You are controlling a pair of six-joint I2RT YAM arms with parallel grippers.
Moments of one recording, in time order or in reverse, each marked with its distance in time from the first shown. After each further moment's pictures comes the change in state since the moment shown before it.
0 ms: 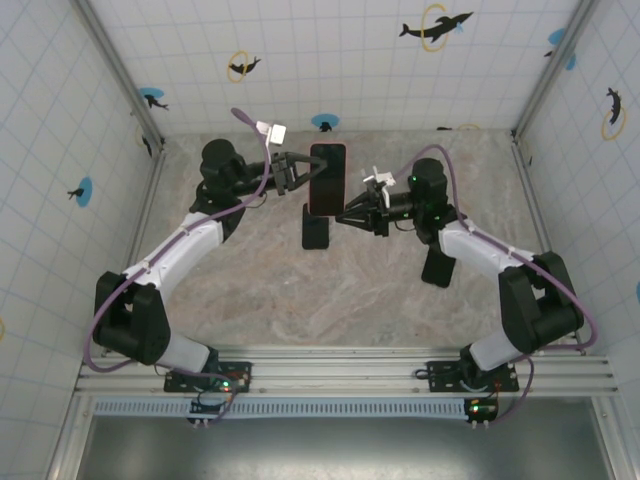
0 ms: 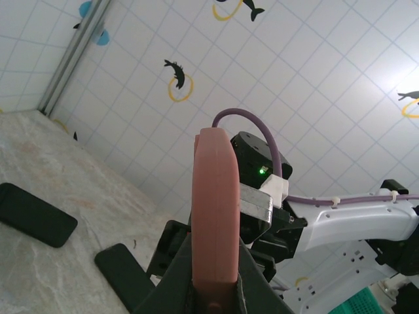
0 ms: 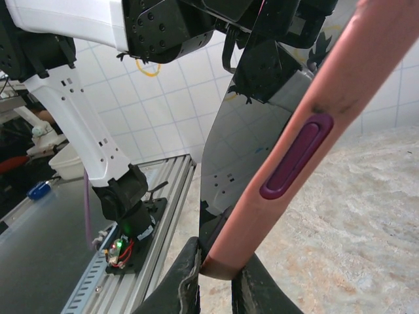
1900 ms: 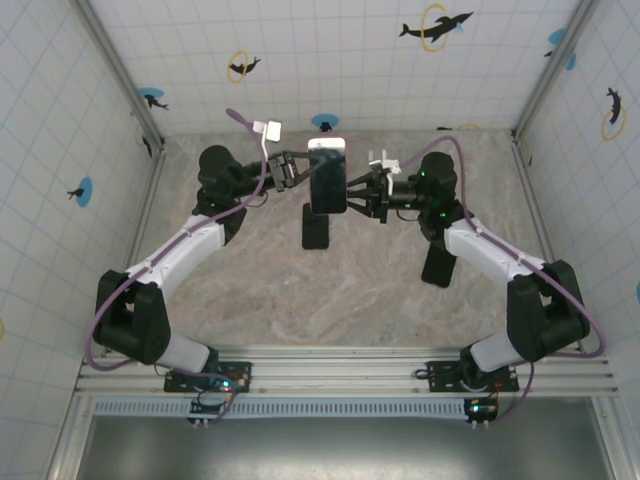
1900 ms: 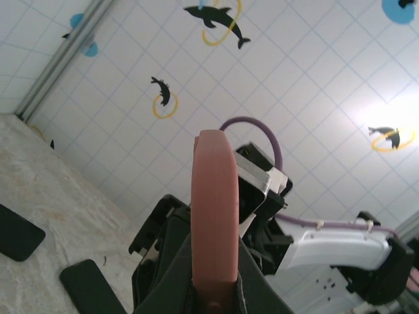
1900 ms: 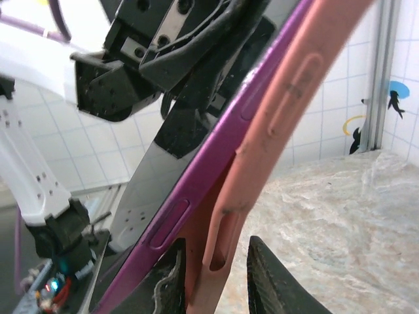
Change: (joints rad) left arm -0.006 0.006 -0.036 0.173 -0.053 -0.221; right arm -0.007 -0.050 0.019 0.094 0.187 0.093
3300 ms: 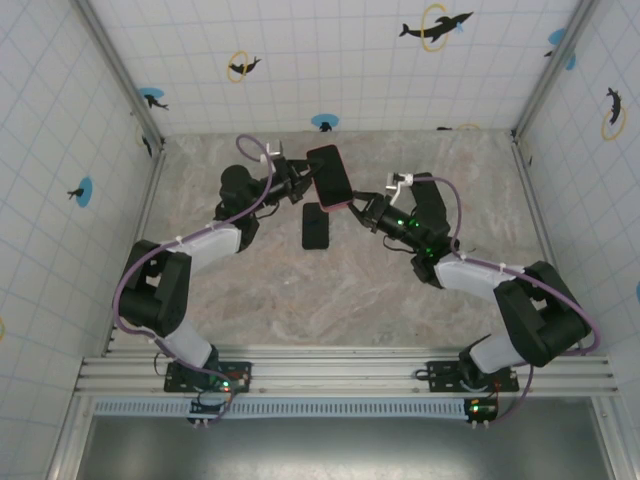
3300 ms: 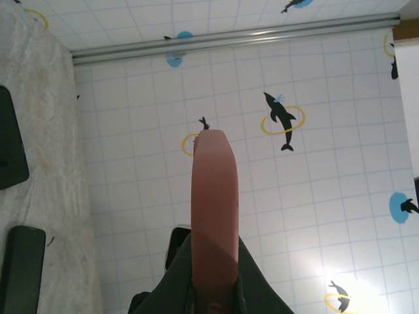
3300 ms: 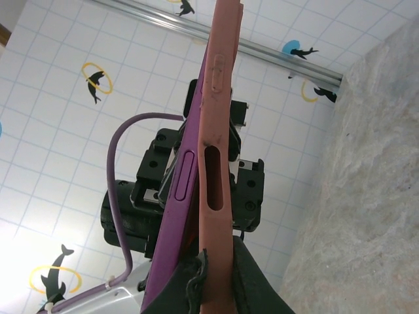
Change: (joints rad) left arm -0.006 0.182 -0.149 0.233 -0.243 -0.597; right arm 0.127 -0.016 -0.335 0.458 0.603 1.137
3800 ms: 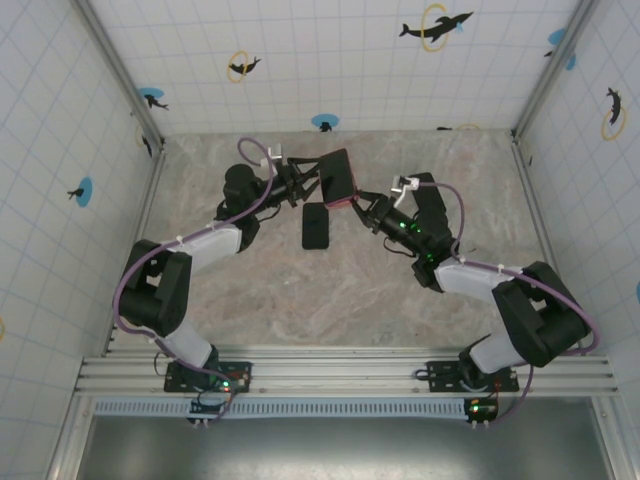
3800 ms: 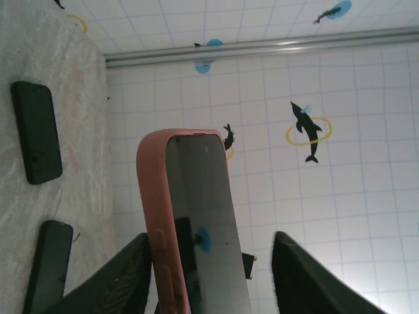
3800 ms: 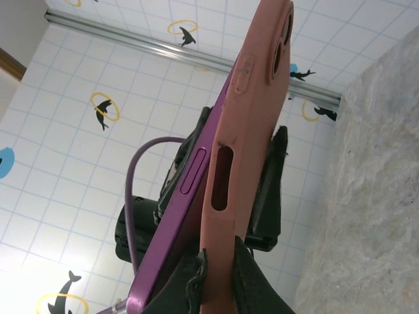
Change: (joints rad) left arm -0.001 0.002 0.002 -0.108 -0.032 0.046; right arm 0.006 0.000 -0.037 0.071 0.093 0.046
